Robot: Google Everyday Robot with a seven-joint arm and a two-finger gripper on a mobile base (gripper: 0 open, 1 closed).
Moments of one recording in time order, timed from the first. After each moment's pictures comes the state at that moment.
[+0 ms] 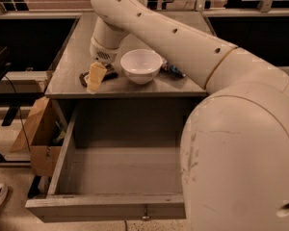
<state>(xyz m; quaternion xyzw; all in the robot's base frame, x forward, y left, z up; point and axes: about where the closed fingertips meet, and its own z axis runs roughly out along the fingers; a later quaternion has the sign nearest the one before) 0.698 0.140 0.833 -0.67 0.70 0.06 0.23</state>
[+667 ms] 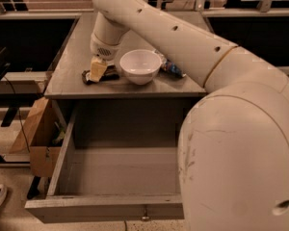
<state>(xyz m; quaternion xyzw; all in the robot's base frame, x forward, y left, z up) 0.700 0.143 0.844 -0.68 0.69 0.06 0.24</state>
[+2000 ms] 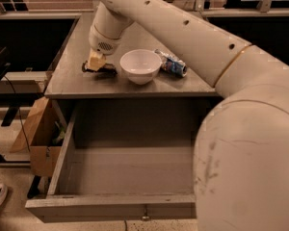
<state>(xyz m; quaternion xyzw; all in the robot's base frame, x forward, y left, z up) 0.683 0.146 0.873 -0.71 0.65 0.07 0.26</state>
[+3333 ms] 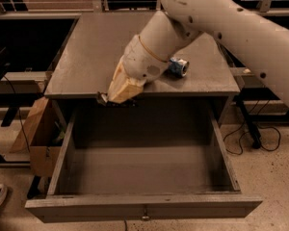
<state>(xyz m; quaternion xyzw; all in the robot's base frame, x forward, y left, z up) 0.520 0.065 0.891 -0.77 0.54 0.20 0.26</state>
